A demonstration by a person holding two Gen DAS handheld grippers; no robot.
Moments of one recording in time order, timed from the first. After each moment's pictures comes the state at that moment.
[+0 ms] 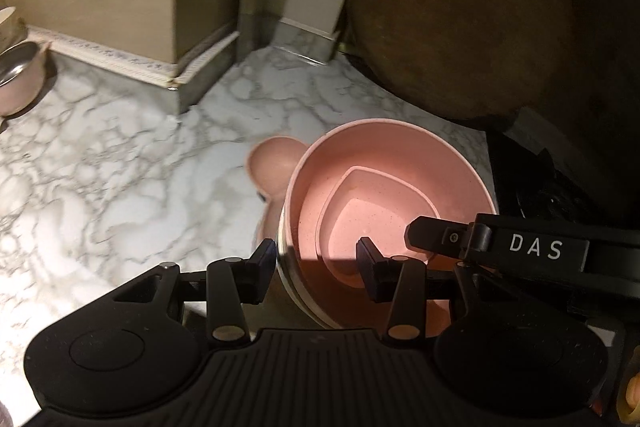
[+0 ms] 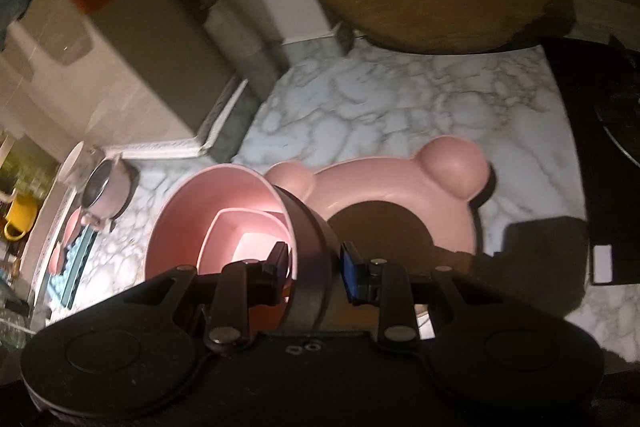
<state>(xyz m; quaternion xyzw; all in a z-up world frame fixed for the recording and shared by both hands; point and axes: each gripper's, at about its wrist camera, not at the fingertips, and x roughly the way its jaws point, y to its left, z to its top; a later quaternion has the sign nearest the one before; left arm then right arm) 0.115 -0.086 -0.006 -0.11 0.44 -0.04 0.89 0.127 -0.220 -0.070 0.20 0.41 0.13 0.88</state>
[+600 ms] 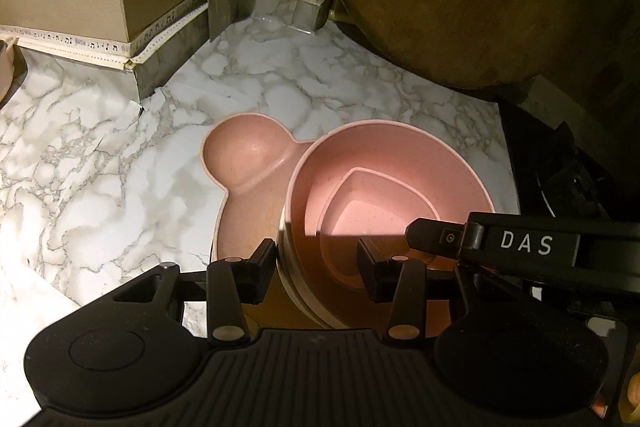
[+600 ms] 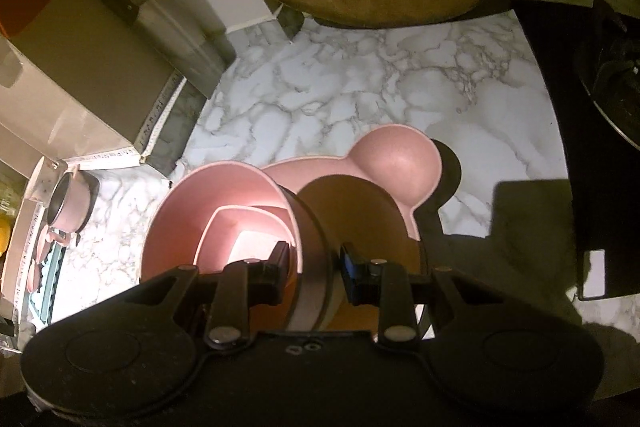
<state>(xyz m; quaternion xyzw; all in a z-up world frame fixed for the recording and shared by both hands) 0.153 -0.116 -0.046 -0.09 0.47 -0.03 0.88 0.169 -0.257 -0.116 0.22 0.44 0.11 0.86</state>
